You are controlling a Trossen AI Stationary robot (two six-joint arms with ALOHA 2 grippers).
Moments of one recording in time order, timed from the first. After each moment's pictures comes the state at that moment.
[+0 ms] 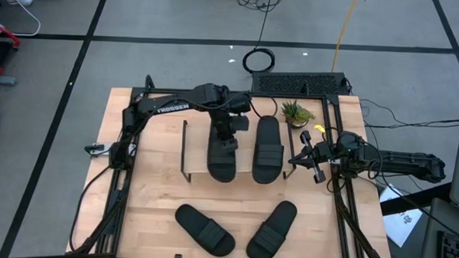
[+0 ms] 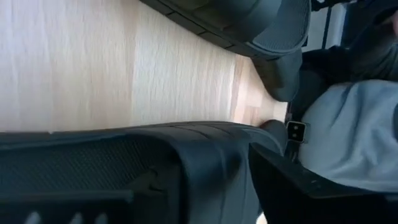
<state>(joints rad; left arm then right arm) 0.23 2.07 2.11 -1.34 0.61 -0.09 -0.17 0.37 0.13 0.27 -0.45 0.01</state>
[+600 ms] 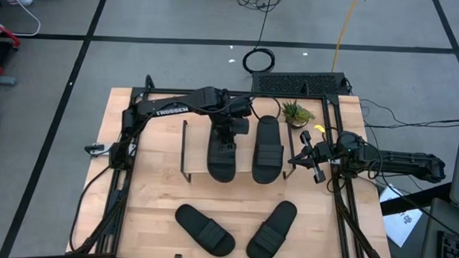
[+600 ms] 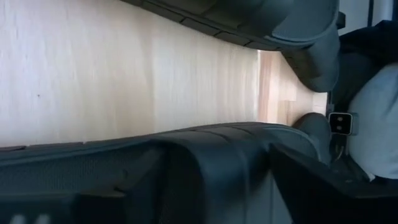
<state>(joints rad) 0.20 2.06 2.11 -1.34 0.47 0.01 -0.17 0.37 0.13 0.27 -0.45 0.02</state>
